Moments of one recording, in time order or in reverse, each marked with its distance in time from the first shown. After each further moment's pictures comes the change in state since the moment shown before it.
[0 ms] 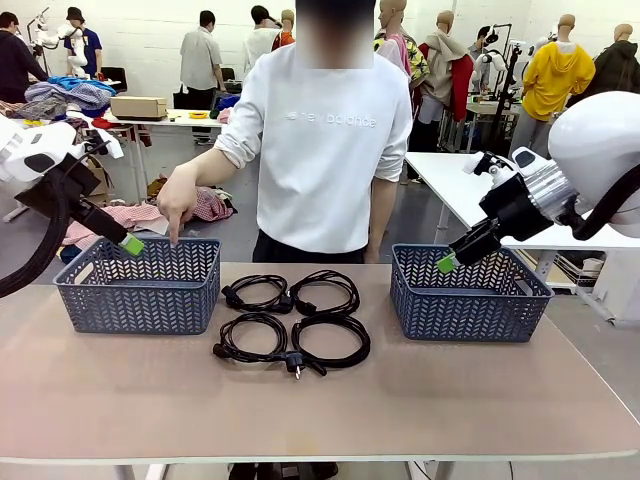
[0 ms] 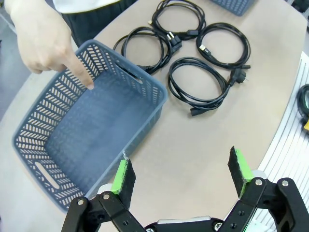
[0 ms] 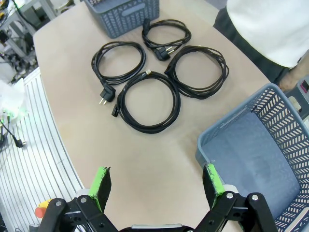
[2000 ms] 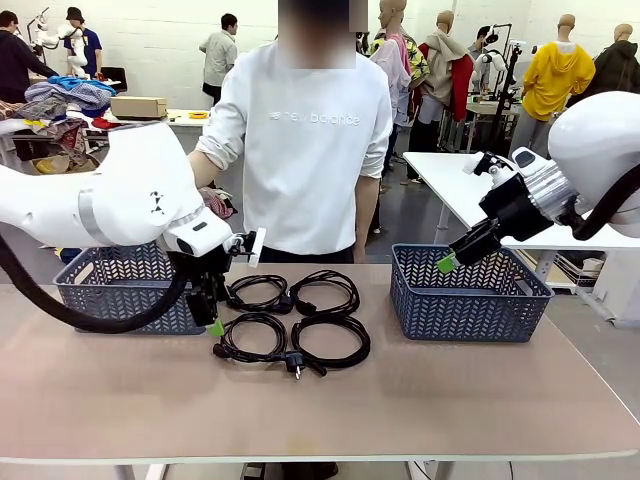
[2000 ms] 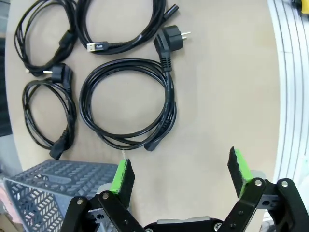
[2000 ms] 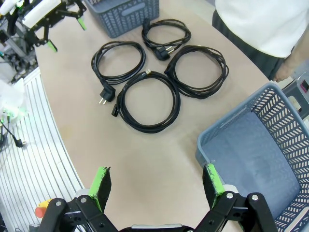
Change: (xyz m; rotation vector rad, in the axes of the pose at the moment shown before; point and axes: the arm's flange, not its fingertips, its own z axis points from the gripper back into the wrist) left arm 0.058 -0.105 -0.184 -0.183 0.395 -0.707; right arm 0.000 0.000 0.000 -0.001 0.002 0.000
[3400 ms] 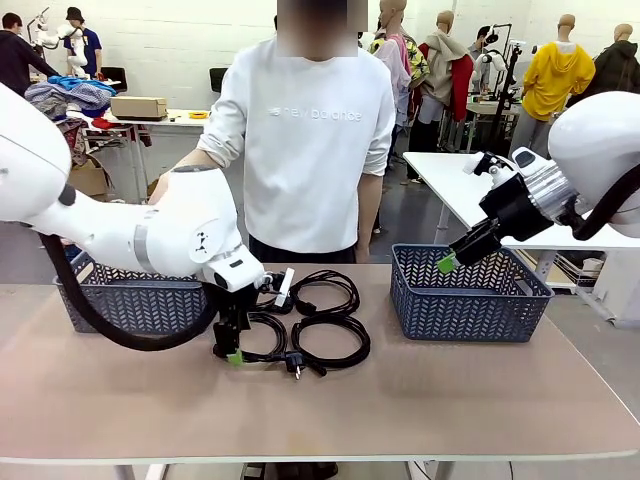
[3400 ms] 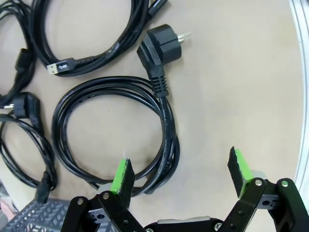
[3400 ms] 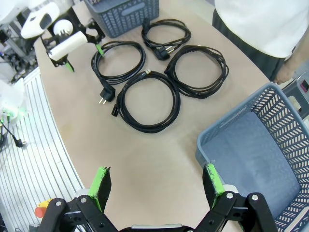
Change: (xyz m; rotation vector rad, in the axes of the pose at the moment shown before) left arm 0.025 0.014 -0.087 -0.076 0.091 -0.074; right arm 0.000 0.000 0.000 0.000 0.000 0.000
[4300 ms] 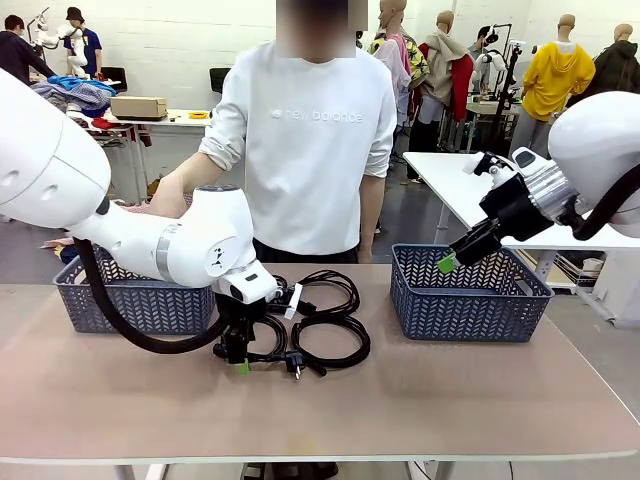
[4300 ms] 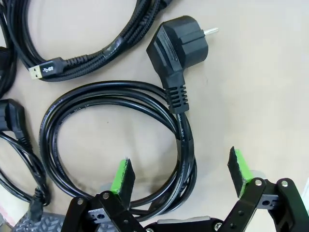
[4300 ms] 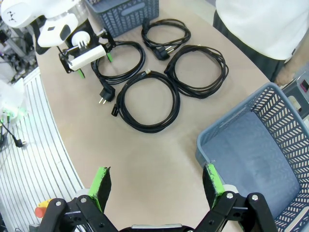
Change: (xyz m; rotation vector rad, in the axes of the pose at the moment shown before) left arm 0.009 0.019 -0.035 -0.036 0.055 0.021; right arm 0.000 0.000 0.000 -0.001 0.000 0.000
